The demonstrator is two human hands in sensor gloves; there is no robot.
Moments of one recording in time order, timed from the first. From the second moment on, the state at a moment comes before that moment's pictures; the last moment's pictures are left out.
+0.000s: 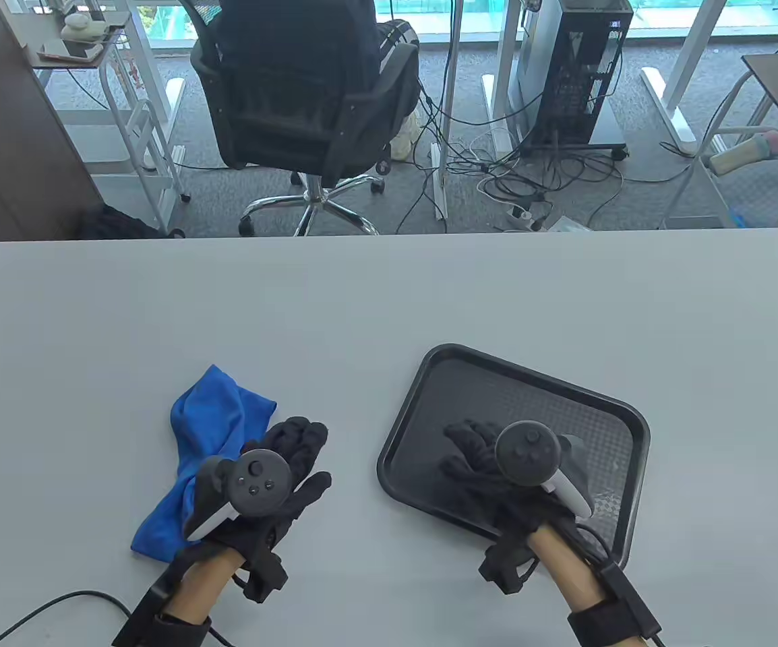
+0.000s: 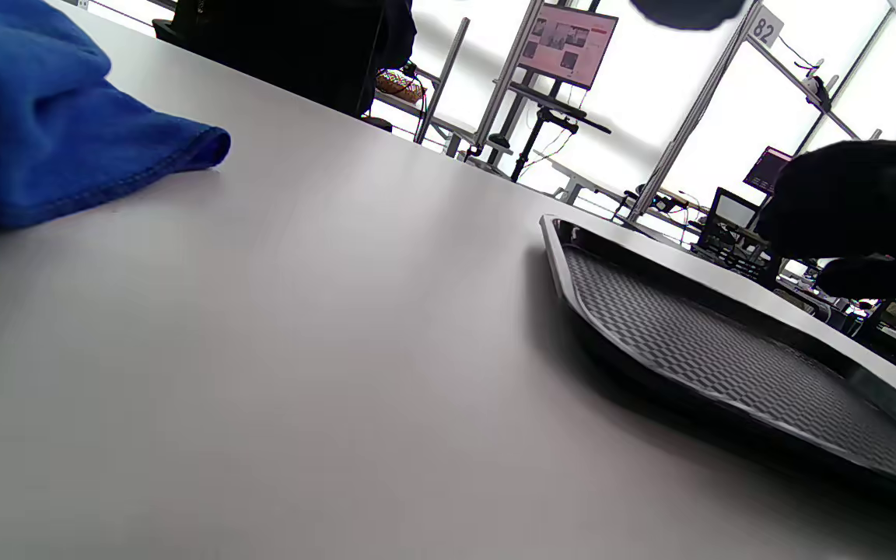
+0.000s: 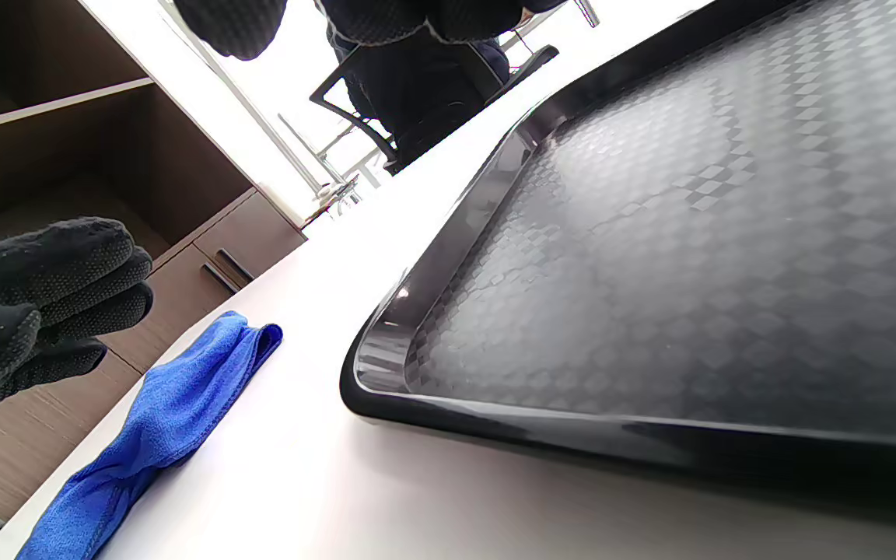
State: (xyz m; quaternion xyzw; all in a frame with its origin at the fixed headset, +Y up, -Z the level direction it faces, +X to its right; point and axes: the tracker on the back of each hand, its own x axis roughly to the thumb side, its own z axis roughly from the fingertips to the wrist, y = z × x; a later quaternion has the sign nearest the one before) left_hand -0.188 -0.703 -0.255 -0.06 -0.18 0.21 0.96; right_hand 0.135 -0.710 -0.274 0.13 0.12 0.92 0.35
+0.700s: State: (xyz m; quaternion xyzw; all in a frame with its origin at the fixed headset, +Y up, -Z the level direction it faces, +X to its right) left_hand -0.187 -0.706 -0.256 -0.08 -0.18 0.20 0.96; right_hand 0.163 -0.709 -0.285 0.04 0.09 0.95 0.30
